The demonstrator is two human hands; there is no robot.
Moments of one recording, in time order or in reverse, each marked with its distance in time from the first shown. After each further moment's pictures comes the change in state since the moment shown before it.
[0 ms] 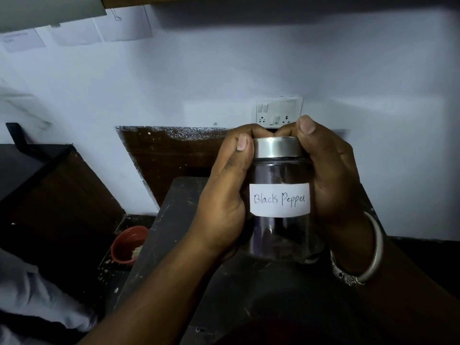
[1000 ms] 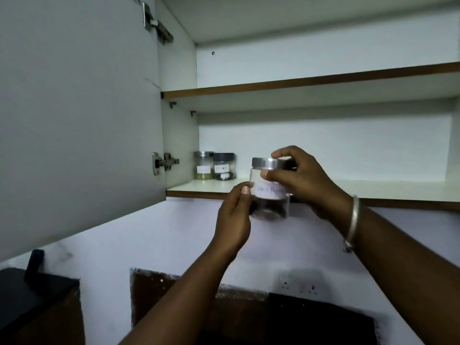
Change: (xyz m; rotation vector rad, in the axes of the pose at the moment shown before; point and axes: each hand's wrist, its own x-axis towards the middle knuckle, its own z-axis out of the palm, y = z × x) left_hand 0.265 0.079 -0.069 0.492 0.238 0.333; right_hand 0.297 -0.094 0.061 -0.588 -0.163 -0.235
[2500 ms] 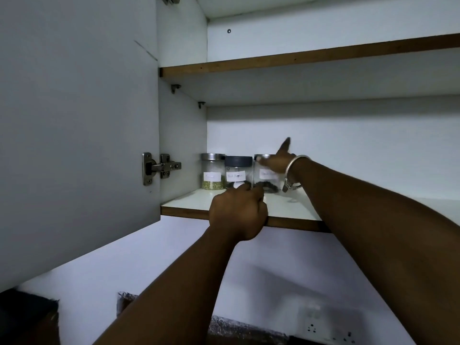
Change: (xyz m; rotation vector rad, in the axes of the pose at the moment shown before) left_hand 0.167 -0.107 -0.046 1.223 -0.070 0.485; right_hand 0.285 0.139 0.094 -0.426 -0.068 0.393
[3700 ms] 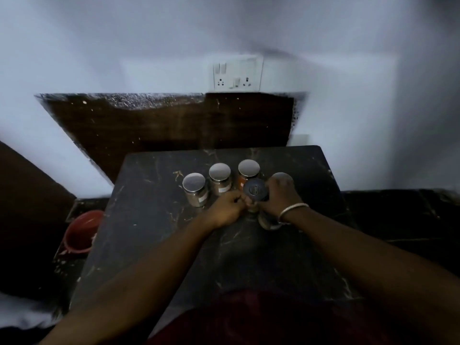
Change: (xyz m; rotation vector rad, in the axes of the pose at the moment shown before) left_hand -0.464 0.272 0.033 -1.105 -1.223 -0.624; right_hand -0.582 0.427 0.090 -0.445 -0.323 0.342
